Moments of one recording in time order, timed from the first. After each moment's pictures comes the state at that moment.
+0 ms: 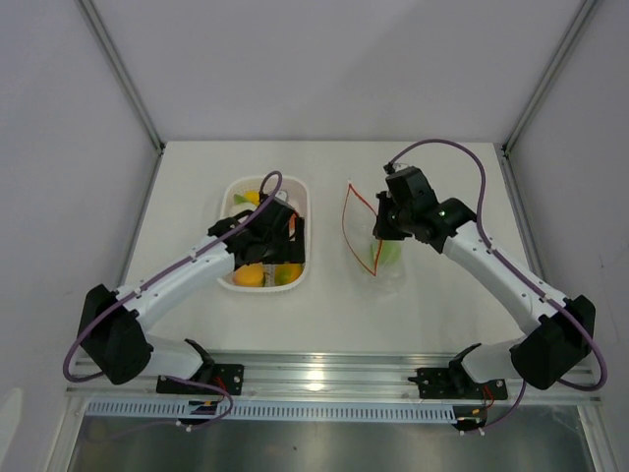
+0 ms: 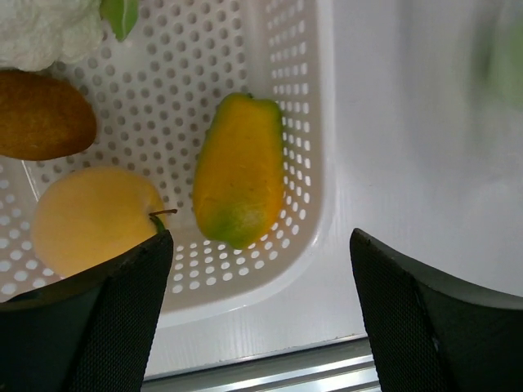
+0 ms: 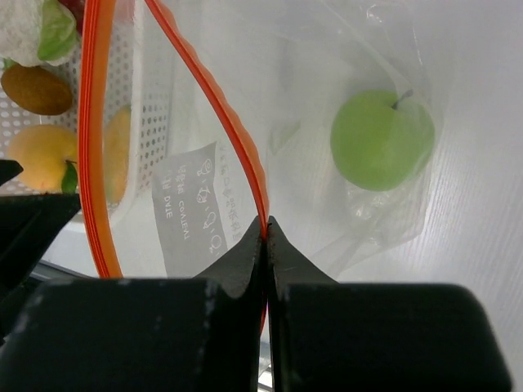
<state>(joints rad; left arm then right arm) -0.69 1.33 1.10 -0.72 -0.21 -0.60 0.59 1.38 1.31 -0.74 0.06 0.50</state>
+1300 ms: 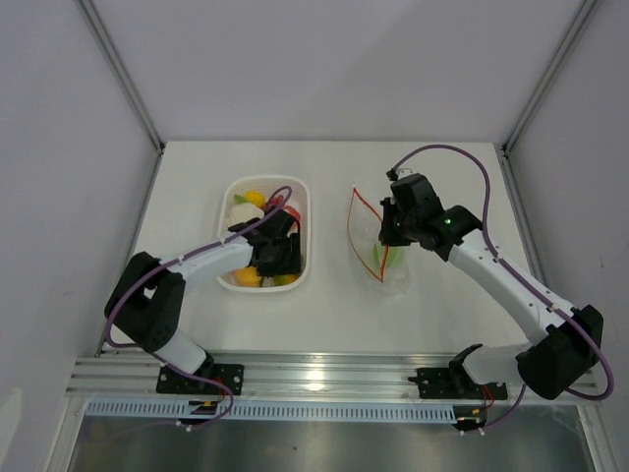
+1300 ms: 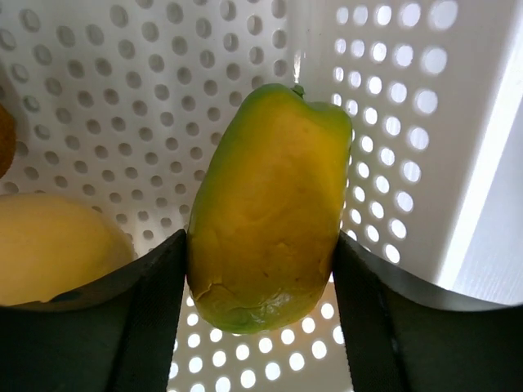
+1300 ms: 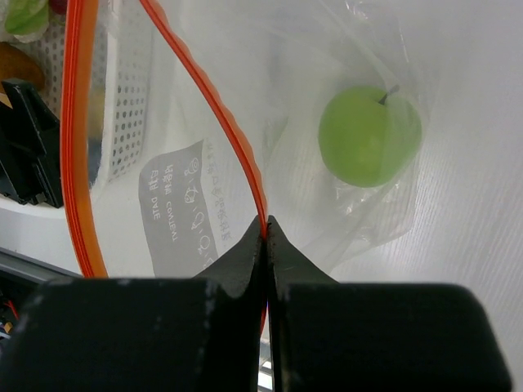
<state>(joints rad) -0.59 1.56 0.96 -0.54 -0.05 -0.60 0.59 1.31 1.24 -0.74 0.08 0.44</state>
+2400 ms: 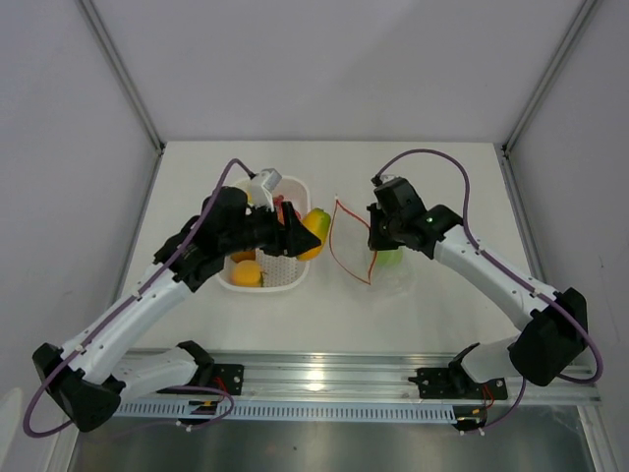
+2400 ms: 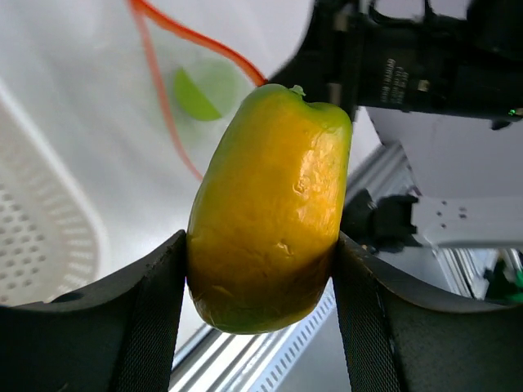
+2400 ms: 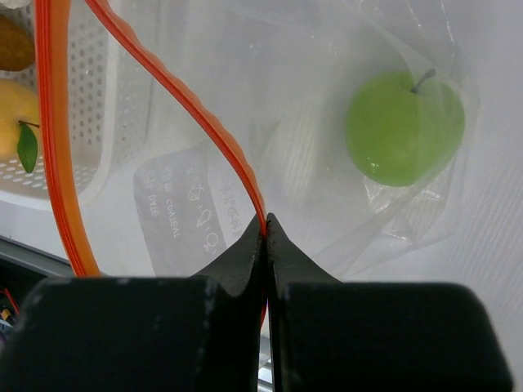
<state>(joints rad) -0.64 1.04 1.08 -0.47 0.28 -0.58 0.64 1.39 1.24 -0.71 0.07 0.46</state>
